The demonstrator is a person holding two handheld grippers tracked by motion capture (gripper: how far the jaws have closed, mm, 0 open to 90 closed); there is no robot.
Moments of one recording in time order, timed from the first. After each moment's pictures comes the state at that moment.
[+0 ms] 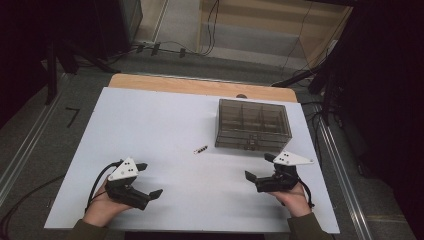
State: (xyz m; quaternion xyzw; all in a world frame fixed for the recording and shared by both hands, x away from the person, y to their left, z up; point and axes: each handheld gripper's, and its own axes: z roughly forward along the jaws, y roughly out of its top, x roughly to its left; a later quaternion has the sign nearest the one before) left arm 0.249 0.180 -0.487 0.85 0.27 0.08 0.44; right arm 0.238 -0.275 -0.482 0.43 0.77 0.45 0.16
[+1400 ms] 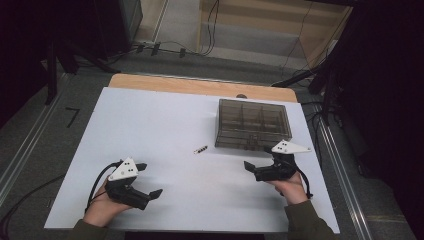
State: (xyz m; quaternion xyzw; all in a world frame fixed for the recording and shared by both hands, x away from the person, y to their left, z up) left arm 0.248 0.180 -0.489 0.85 0.28 0.08 0.44; right arm 0.264 -0.275 -0.474 0.44 0.77 0.45 0.15
